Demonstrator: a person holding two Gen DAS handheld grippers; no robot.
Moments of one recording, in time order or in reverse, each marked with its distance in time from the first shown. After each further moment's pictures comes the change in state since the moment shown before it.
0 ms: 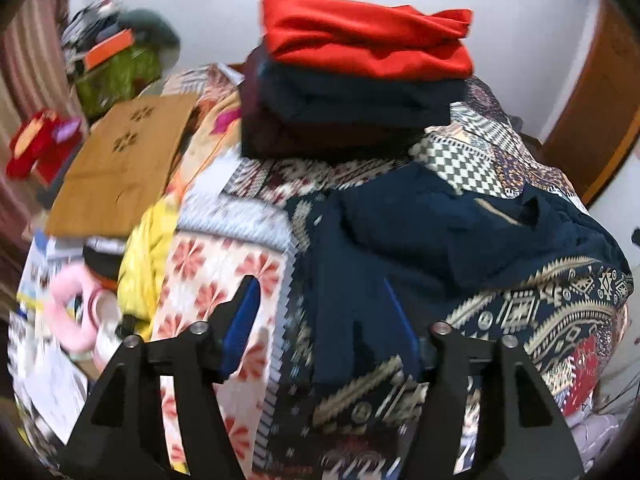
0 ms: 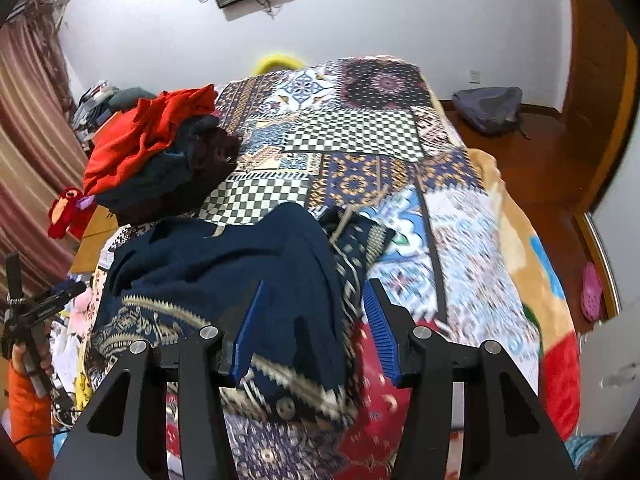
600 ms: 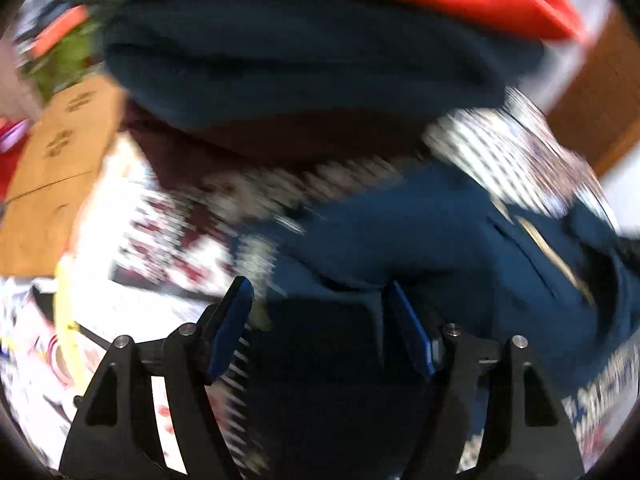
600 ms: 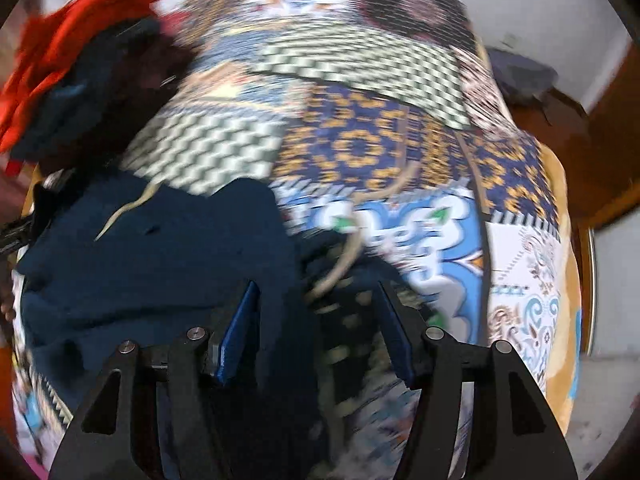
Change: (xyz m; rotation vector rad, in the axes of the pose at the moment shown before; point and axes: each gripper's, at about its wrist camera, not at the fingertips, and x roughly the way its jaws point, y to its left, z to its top) left arm 0.144 0.005 0.080 -0.041 0.174 -0.008; right arm 0.150 -0.034 0.049 -0.039 0.319 -0.102
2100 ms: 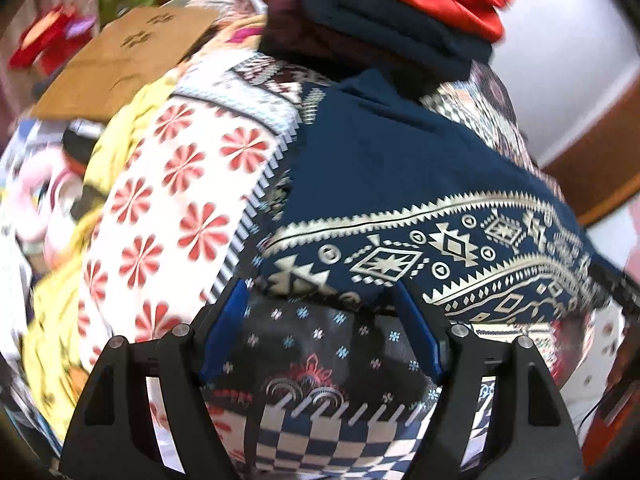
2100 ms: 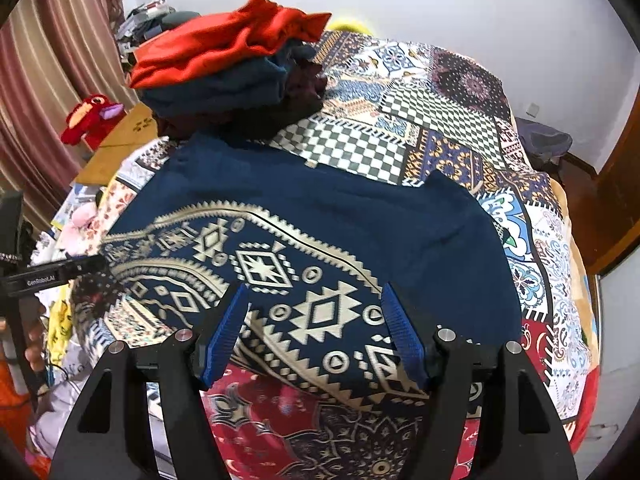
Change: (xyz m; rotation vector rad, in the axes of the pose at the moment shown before) left arm -0.111 0.006 -0.183 -0.253 -0.026 -0.109; right arm -0.094 0.140 -0.117 -0.220 -0.238 0.094
